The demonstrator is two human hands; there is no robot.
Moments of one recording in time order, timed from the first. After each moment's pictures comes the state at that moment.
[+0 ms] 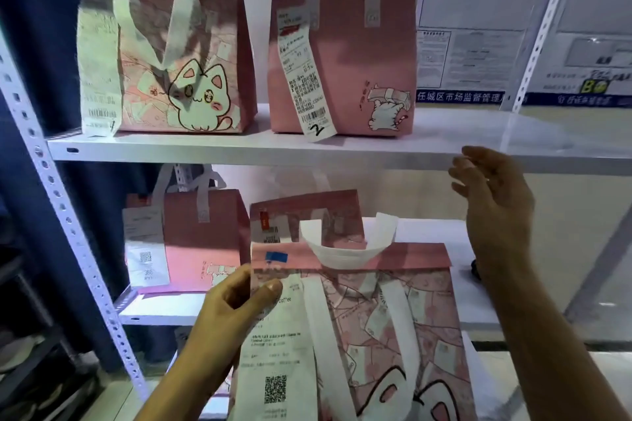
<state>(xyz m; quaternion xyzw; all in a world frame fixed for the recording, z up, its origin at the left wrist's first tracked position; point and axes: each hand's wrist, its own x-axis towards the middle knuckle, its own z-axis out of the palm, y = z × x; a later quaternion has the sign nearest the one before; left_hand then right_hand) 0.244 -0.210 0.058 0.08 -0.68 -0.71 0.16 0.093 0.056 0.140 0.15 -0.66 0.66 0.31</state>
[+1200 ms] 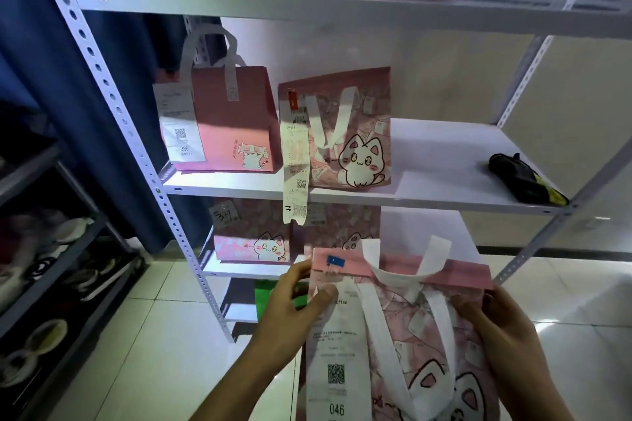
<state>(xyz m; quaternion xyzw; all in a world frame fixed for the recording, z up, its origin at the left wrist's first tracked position) 0.362 -0.165 -0.087 0.14 -0.74 -0.66 0.02 0.304 0.111 -0.085 -0.04 -0.72 0.69 -0.02</state>
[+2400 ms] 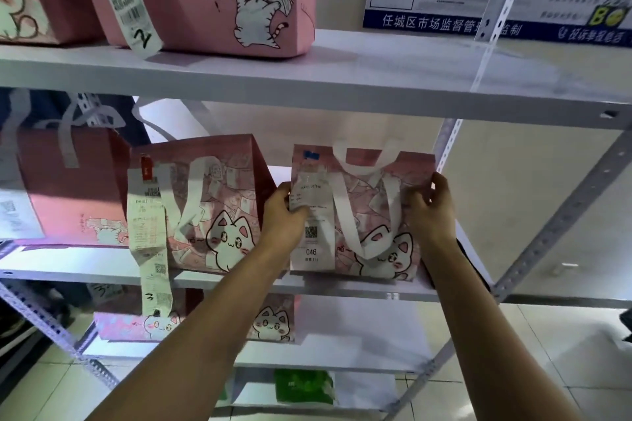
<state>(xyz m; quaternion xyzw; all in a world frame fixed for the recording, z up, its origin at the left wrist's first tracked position) 0.015 -0.021 0.009 0.19 -0.71 -0.66 0.14 -0.061 0.182 0.009 0.01 -0.76 0.64 0.12</state>
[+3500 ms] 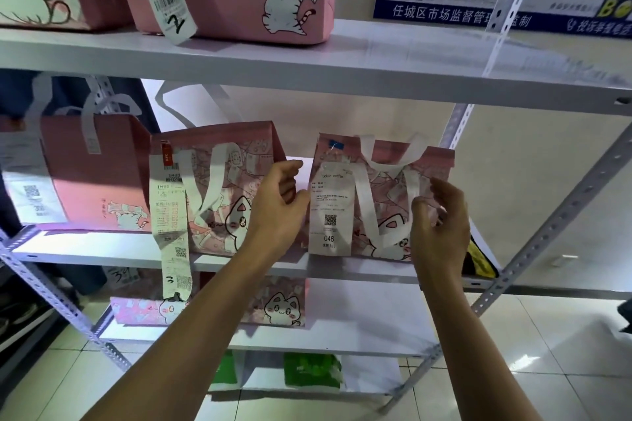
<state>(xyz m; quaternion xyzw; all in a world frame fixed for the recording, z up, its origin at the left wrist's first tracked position) 0.058 -0.050 0.018 0.11 -0.76 -0.60 0.24 0.012 0.162 -0.007 0.02 -0.75 0.61 0.24</state>
